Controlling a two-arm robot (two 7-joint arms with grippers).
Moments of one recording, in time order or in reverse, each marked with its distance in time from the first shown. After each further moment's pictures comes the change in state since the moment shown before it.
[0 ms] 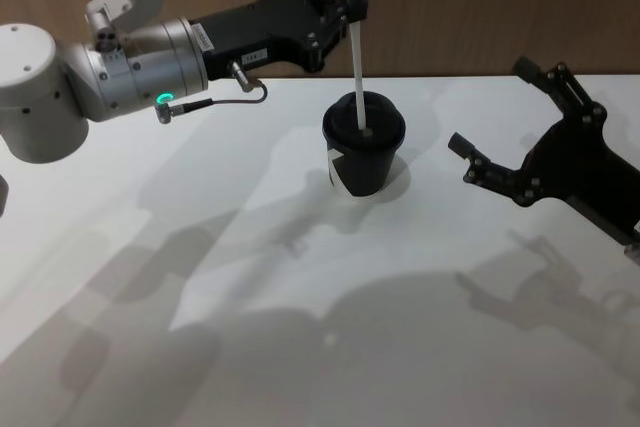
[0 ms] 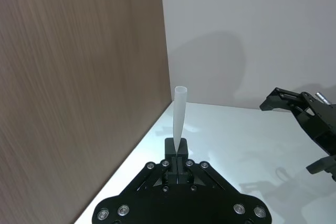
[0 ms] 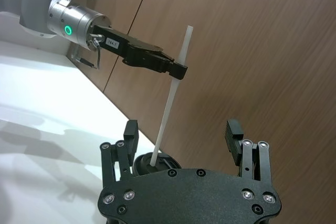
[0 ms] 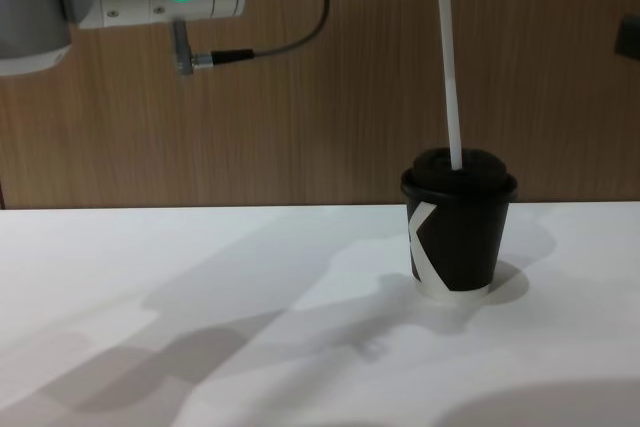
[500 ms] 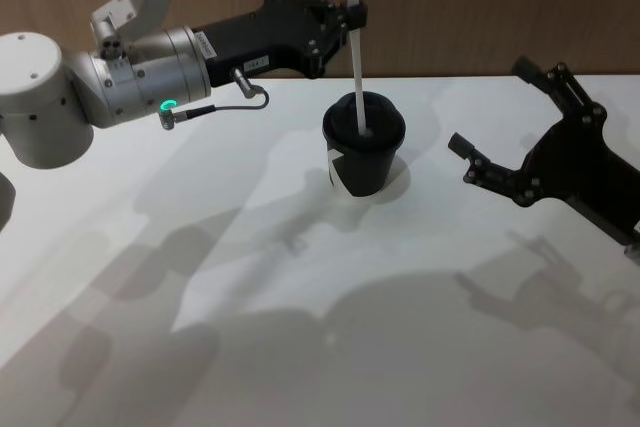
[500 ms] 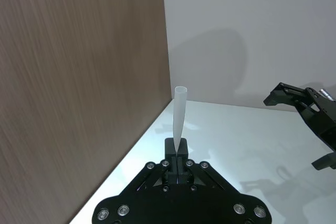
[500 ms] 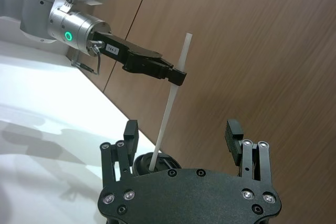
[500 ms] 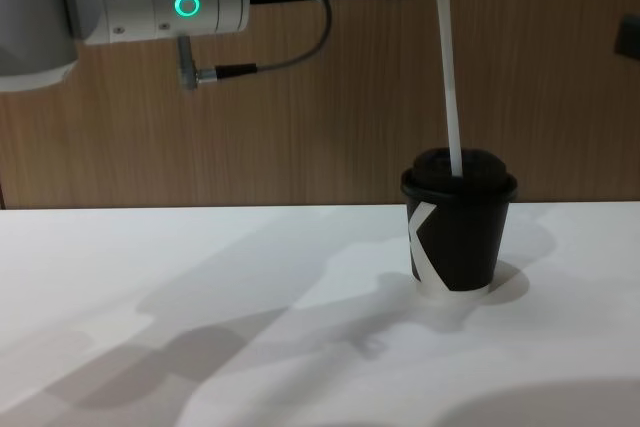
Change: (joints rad) left arm 0.003 -0.014 0.000 0.029 0.005 -0.011 -0.008; right arm 0.000 0.000 0.000 0.000 0.000 0.000 0.000
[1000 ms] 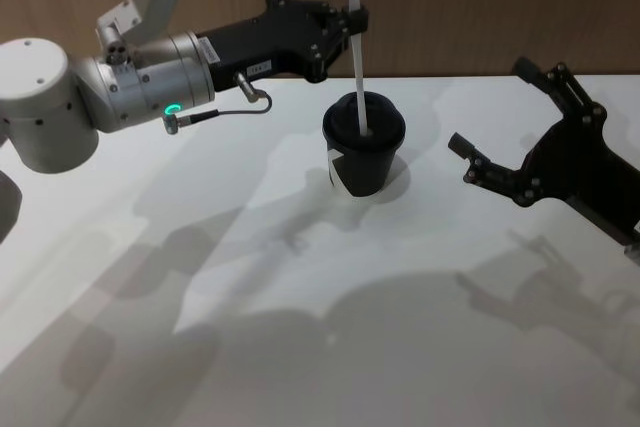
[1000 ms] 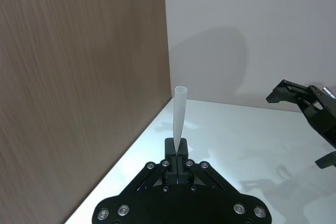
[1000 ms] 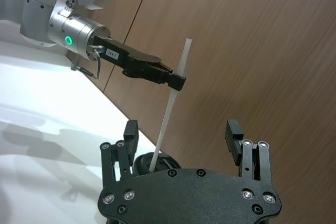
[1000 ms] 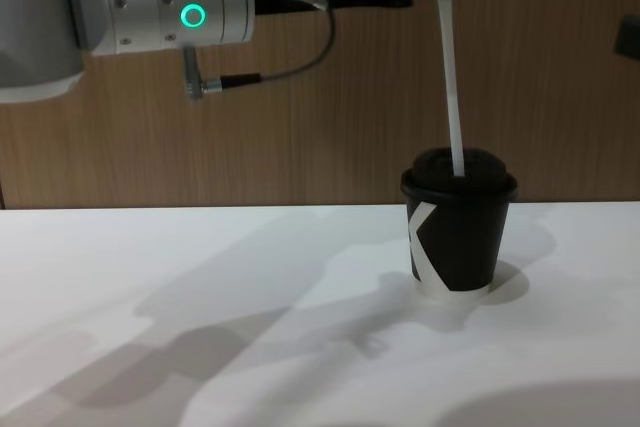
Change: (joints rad) left arm 0.005 -0.013 -0.001 0.019 0.003 -0.004 -0.001; right arm 0.000 0.000 0.000 0.000 0.000 0.000 0.000
